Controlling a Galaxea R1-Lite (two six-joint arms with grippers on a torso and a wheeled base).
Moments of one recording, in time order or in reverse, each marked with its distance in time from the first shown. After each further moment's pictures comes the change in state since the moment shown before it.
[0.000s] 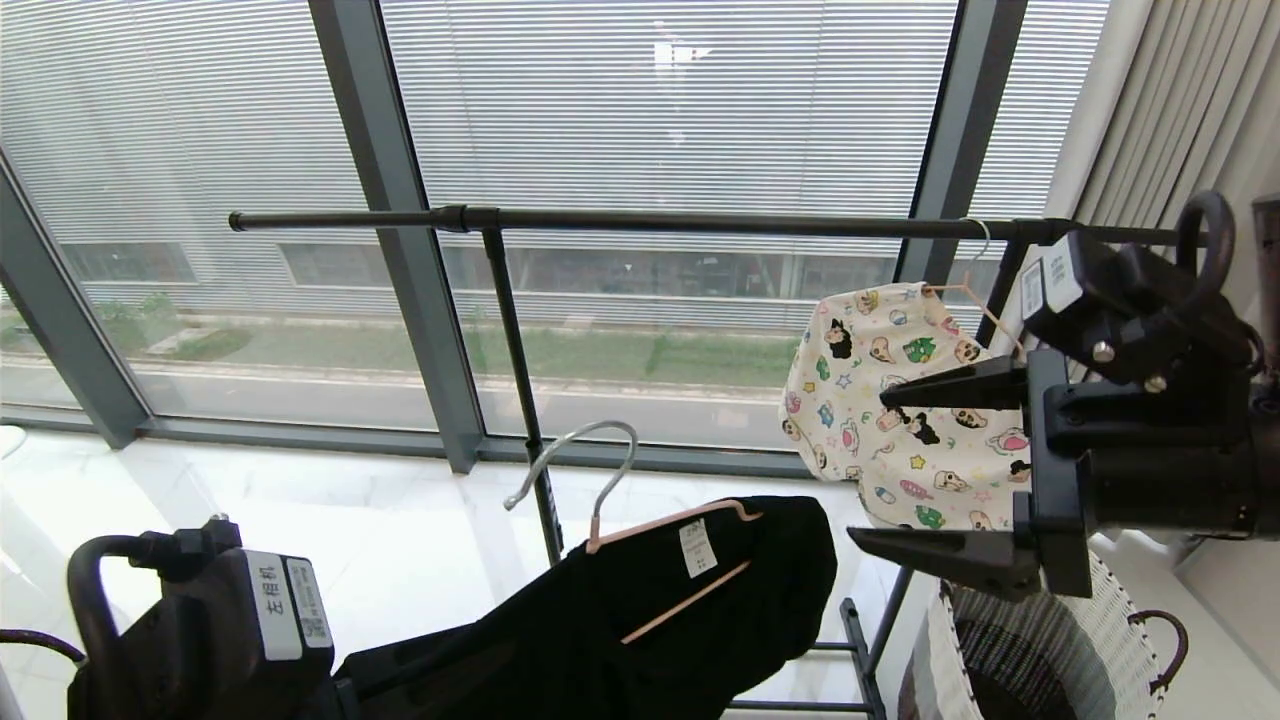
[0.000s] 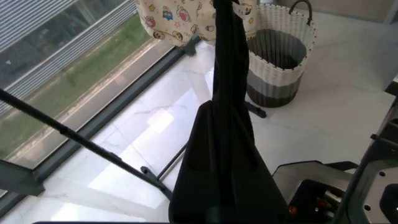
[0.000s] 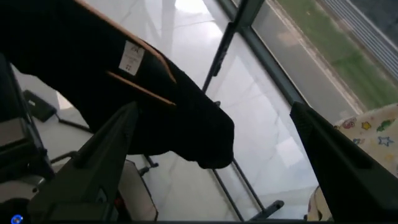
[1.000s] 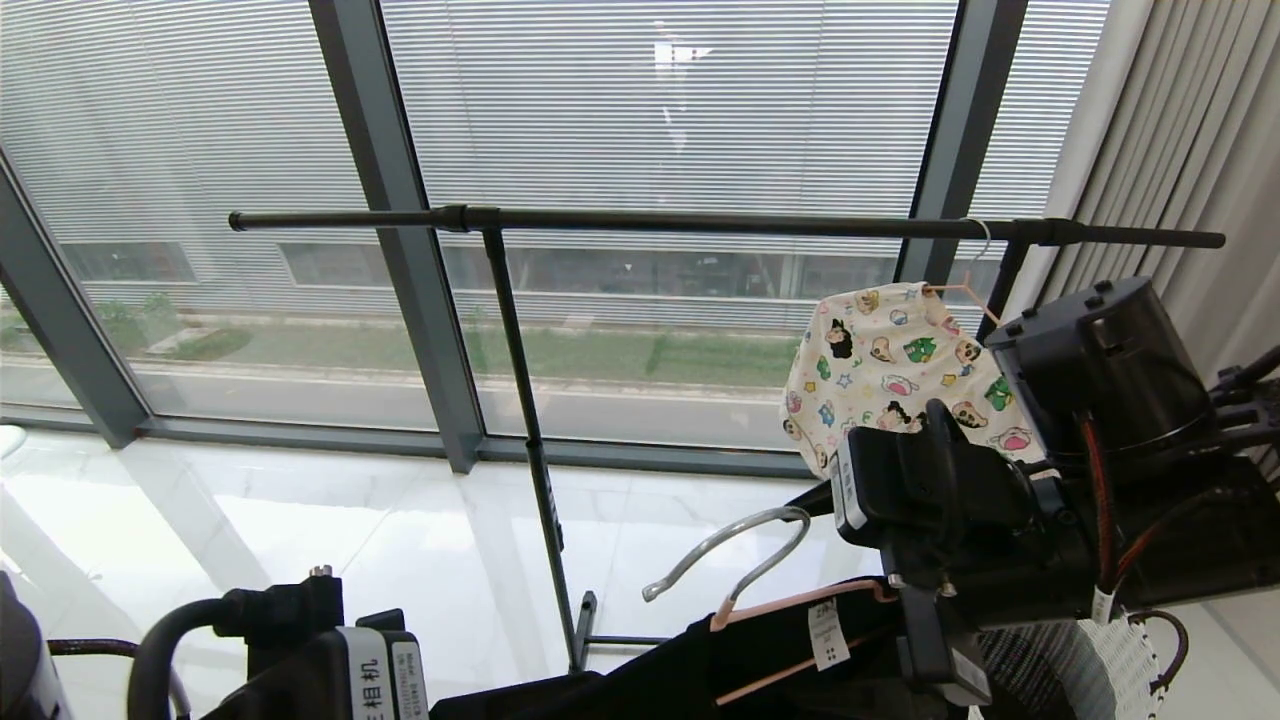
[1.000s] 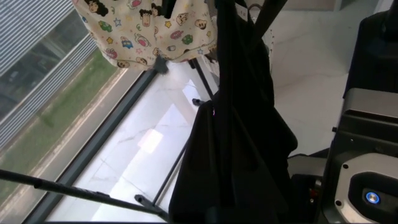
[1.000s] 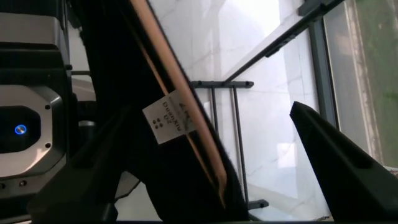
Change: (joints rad) left arm -0.168 0.090 -0.079 0.000 0.003 0.066; right arm 0.120 0.182 -0.020 0.102 0.013 -0.210
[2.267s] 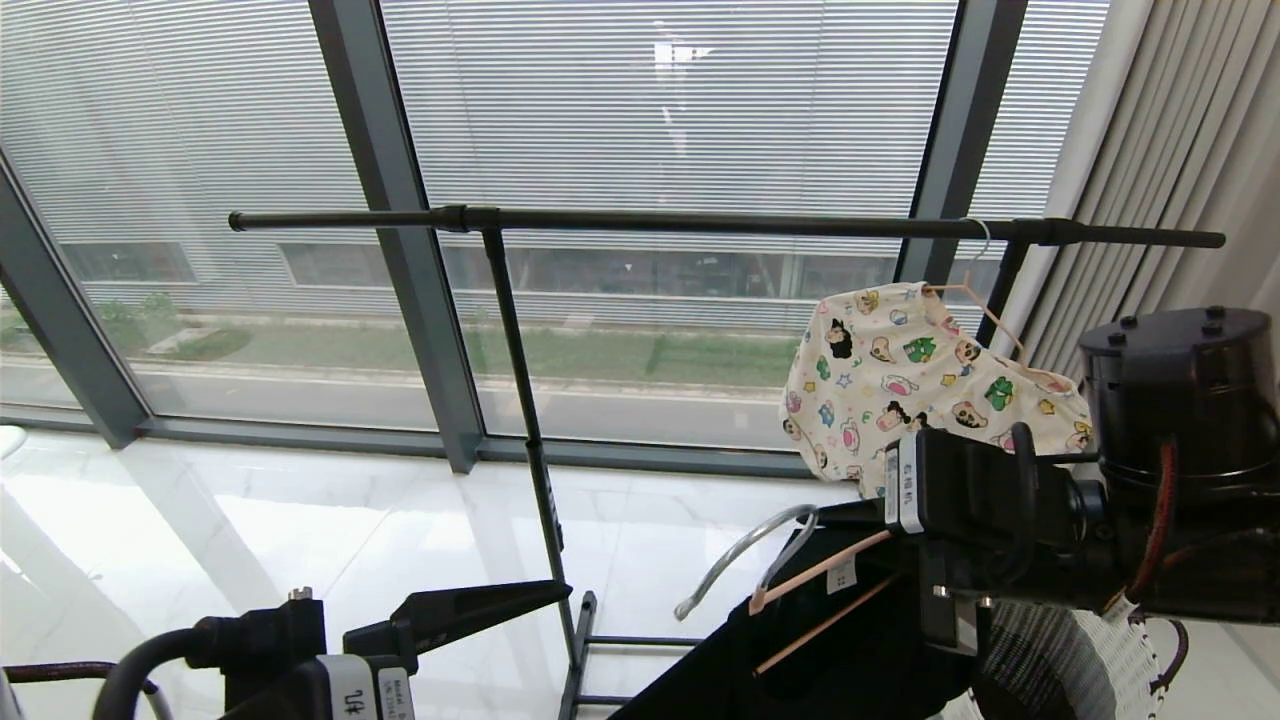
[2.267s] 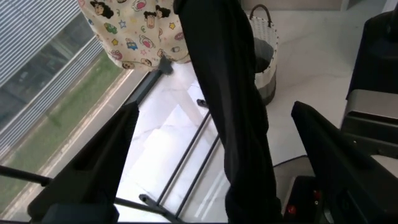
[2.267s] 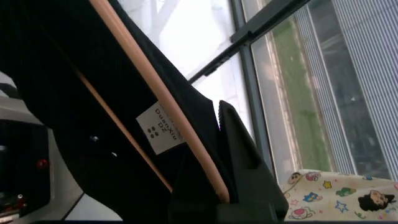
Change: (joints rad) left arm -0.051 -0.014 0.006 -0.001 0.072 -0.002; right arm -0.074 -0.063 0.225 -0.413 -0.055 -0.127
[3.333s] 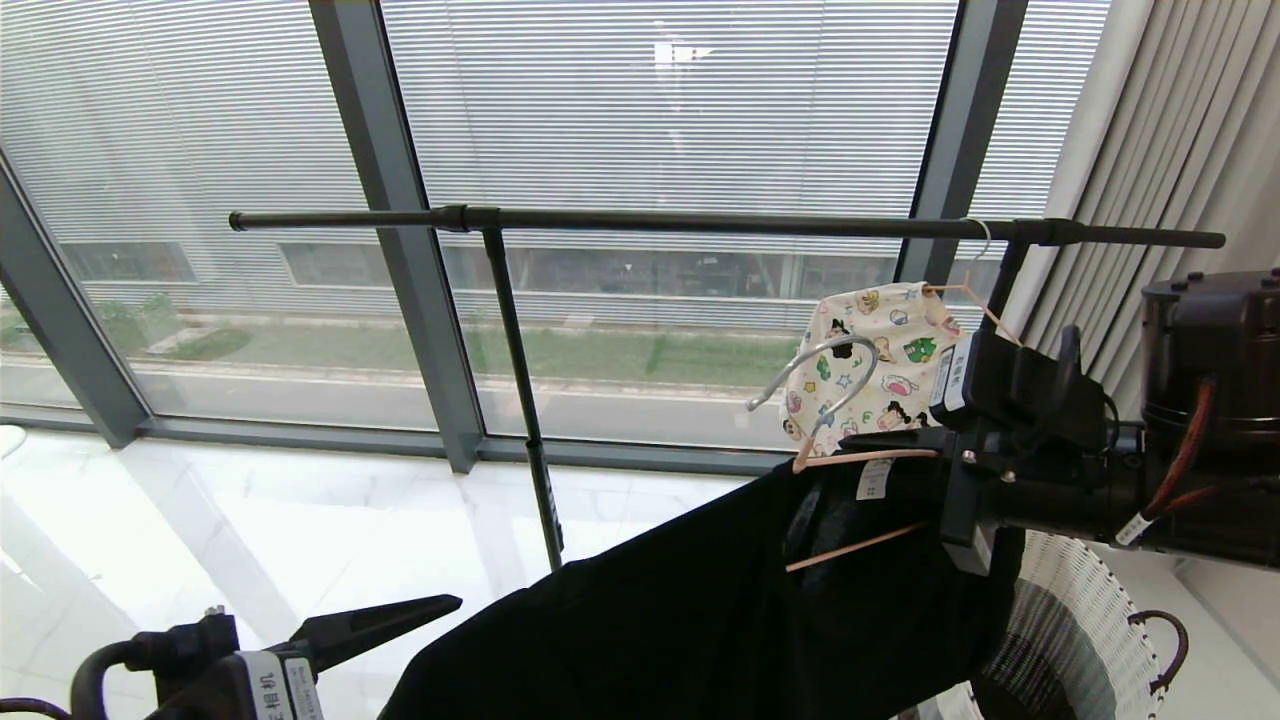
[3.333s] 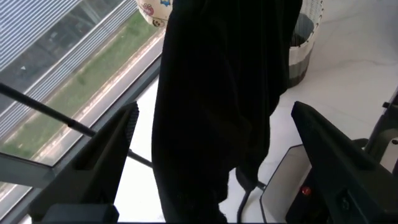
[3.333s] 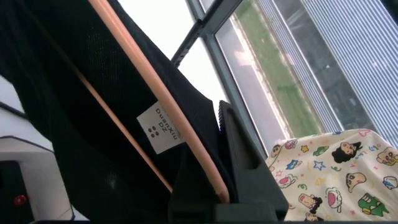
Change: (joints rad) left arm 0.164 -0.104 0.155 0.002 0.013 -0.010; right arm -0.127 -0.012 0.001 -0.094 -0.004 0.112
